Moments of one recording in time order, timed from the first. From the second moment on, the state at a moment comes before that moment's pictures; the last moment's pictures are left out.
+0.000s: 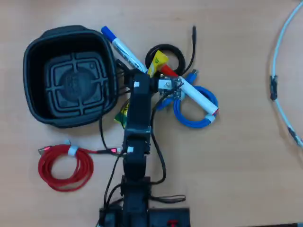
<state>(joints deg) 96.7 68.2 74.4 70.0 -51.9</state>
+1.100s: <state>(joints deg) 97.3 62.5 74.3 69.9 -51.8</state>
